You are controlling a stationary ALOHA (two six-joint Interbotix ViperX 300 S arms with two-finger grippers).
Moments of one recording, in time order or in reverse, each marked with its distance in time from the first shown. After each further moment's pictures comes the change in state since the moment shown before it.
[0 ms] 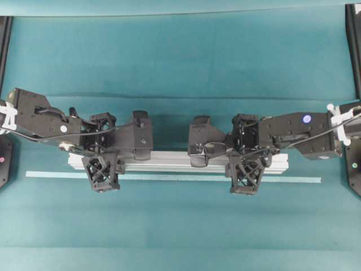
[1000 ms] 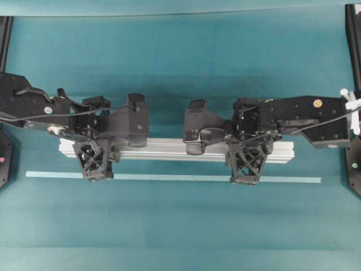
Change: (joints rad) left arm 0.037 -0.121 -0.064 -0.005 0.198 0.061; right arm -0.026 -0.074 -0.115 -0.032 0.216 -0.002
